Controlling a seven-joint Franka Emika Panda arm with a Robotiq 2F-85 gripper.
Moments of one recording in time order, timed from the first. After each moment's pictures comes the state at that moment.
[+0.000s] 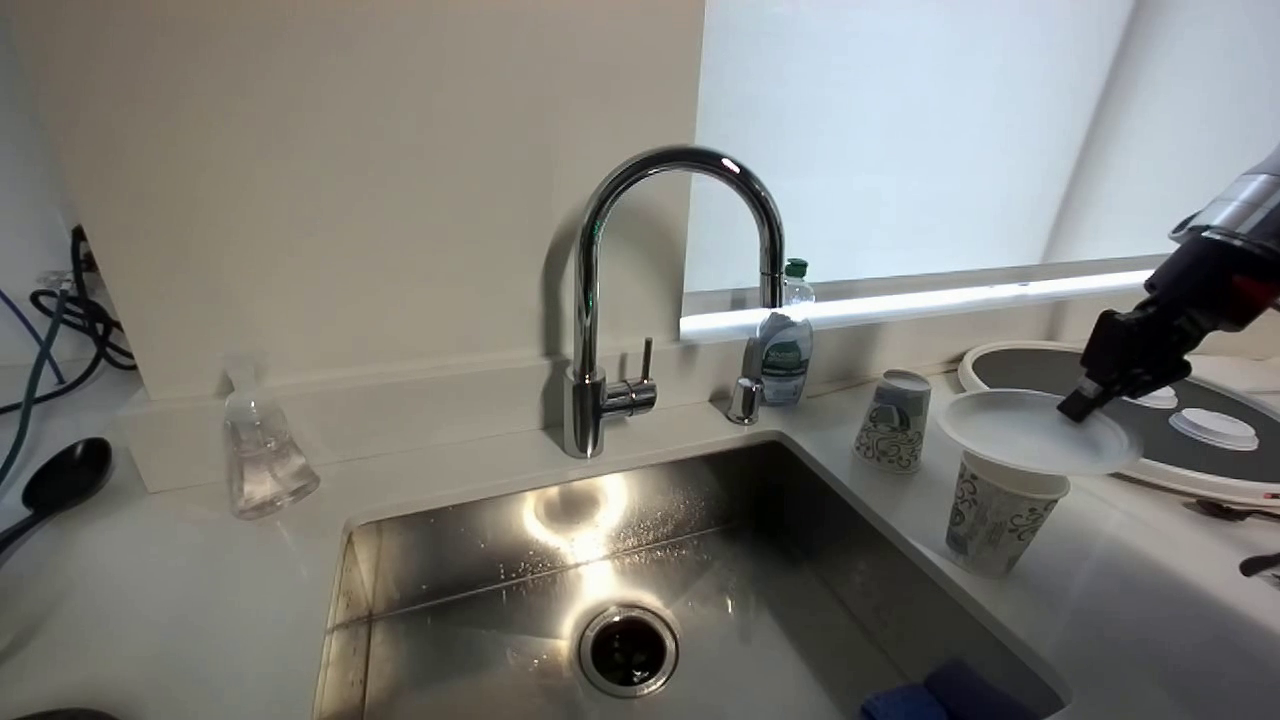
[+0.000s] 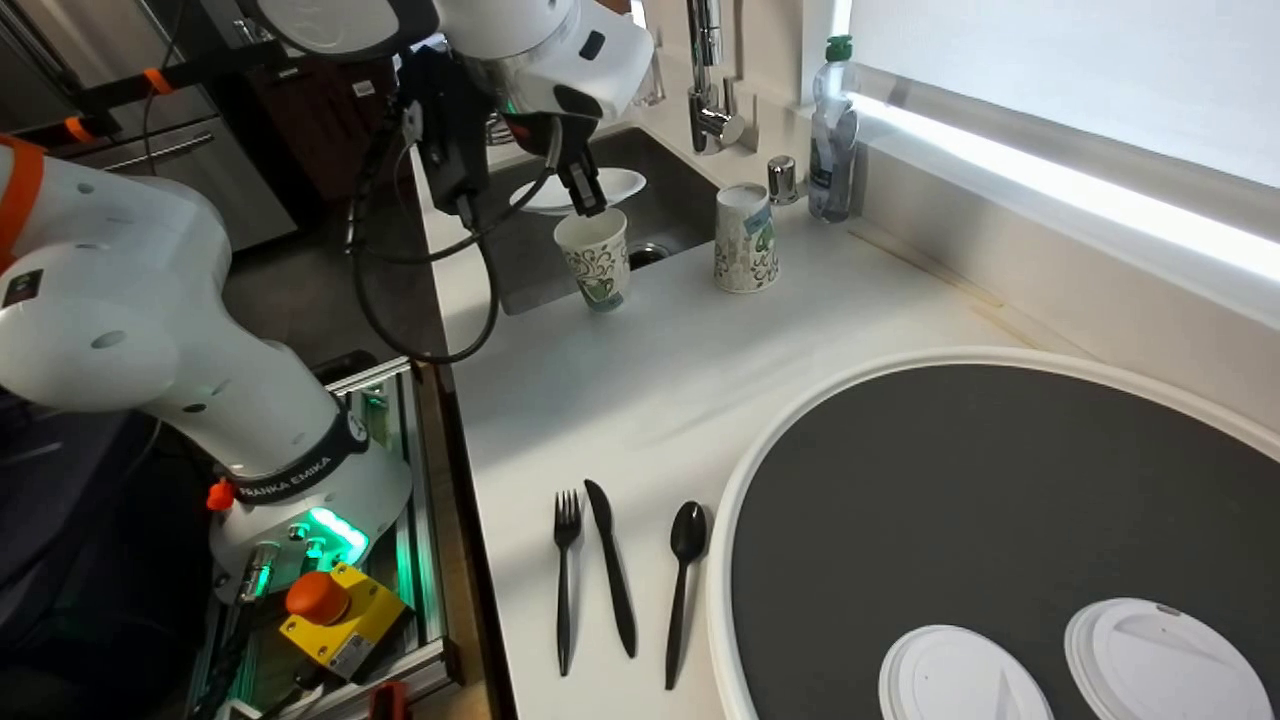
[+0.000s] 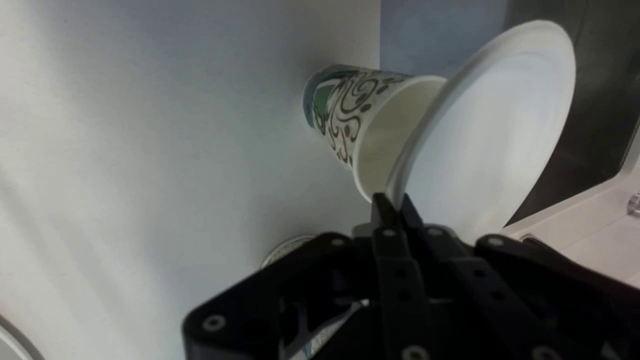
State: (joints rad) arm 0.03 -0.64 -0.27 -2.74 0.38 2.20 -0.31
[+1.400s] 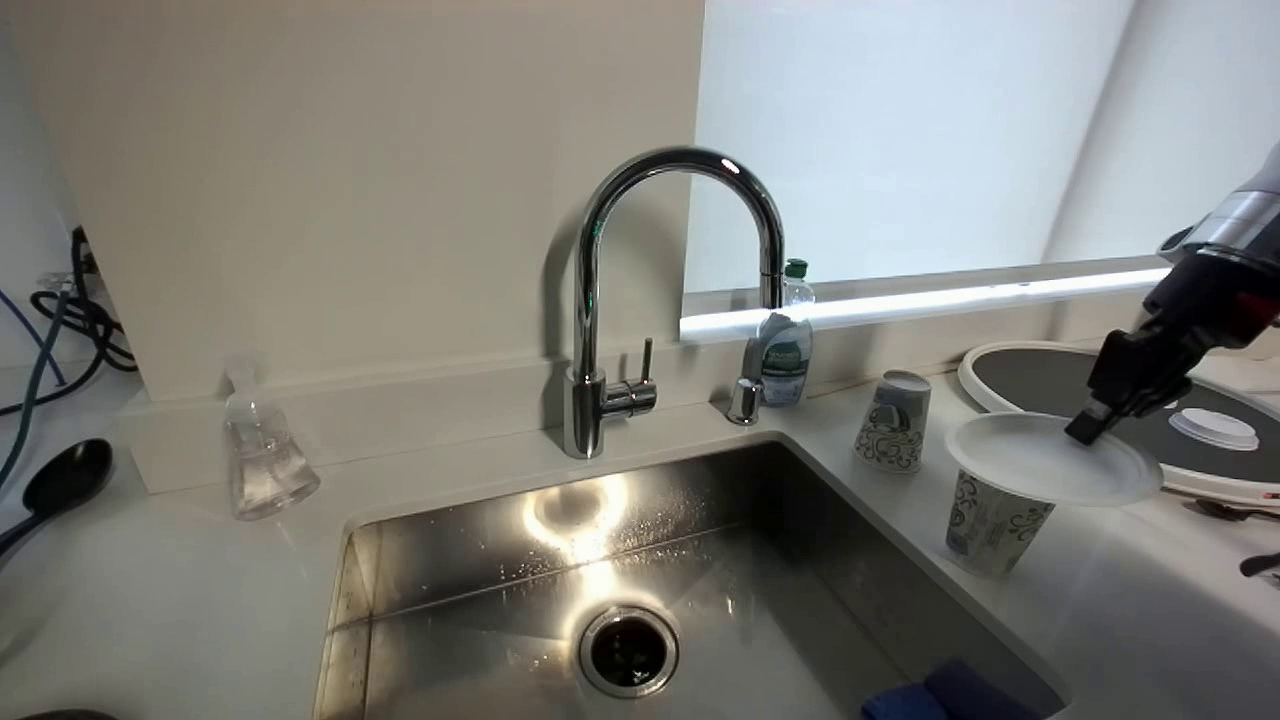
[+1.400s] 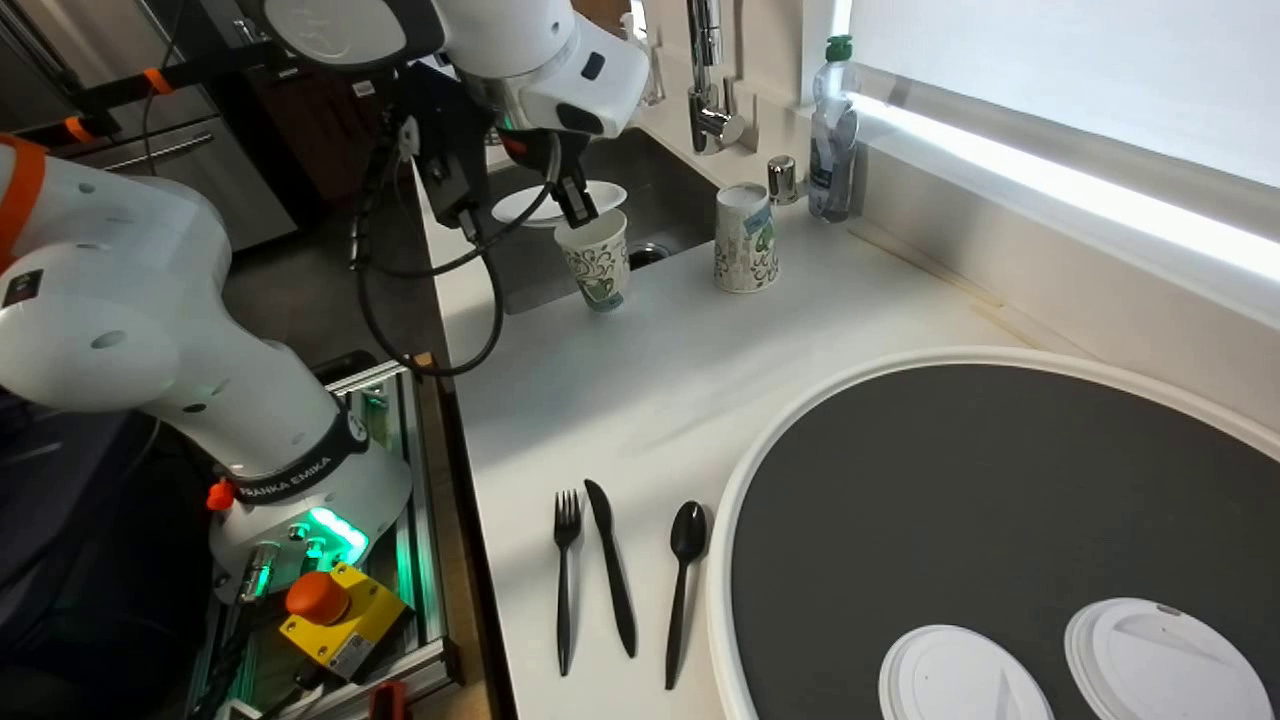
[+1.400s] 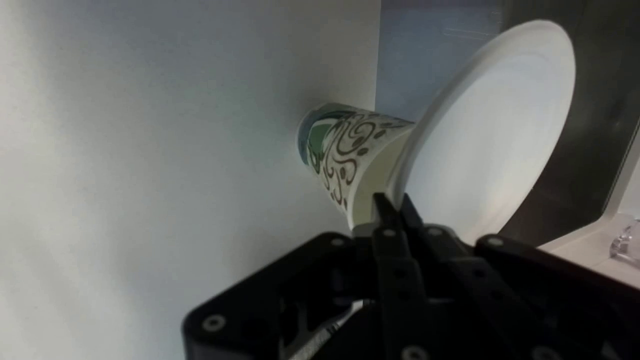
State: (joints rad) arm 0.03 -0.63 -0.27 -2.75 0.38 2.15 -0.37
